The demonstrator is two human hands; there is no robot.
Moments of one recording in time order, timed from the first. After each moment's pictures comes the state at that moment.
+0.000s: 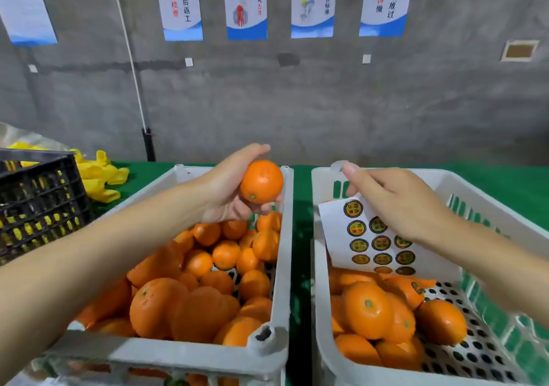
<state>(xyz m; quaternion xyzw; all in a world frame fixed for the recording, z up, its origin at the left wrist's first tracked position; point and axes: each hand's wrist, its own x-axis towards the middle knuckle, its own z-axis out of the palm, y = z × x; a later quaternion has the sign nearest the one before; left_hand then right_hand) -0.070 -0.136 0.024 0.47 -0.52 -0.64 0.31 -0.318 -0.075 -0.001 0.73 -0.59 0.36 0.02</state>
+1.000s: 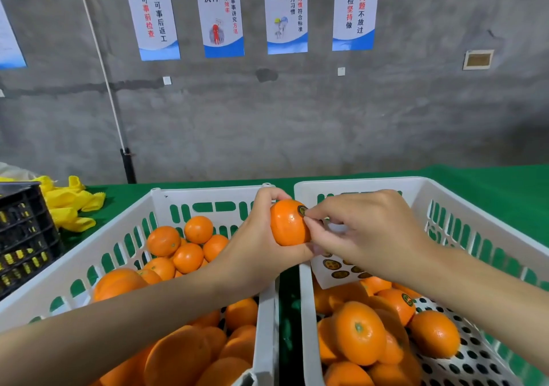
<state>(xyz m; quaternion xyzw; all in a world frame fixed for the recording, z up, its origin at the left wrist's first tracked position) -0.113 -0.107 -0.036 0.32 -0.77 -0.34 0.42 -0.294 -0.056 -0.002 0.80 -0.39 0.38 0.24</state>
